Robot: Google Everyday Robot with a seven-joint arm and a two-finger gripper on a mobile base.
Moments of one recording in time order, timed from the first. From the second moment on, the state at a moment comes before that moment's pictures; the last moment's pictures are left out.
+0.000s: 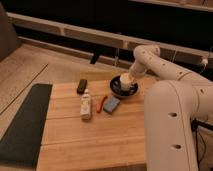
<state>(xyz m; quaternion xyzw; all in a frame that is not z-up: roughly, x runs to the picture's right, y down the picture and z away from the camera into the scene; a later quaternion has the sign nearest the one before) 0.181 -0.040 0.939 -0.17 0.19 0.86 0.44</state>
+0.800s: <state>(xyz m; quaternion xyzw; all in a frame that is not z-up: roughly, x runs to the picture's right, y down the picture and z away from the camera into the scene) 0.164 -0.042 0.946 -0.19 0.17 0.86 0.43</state>
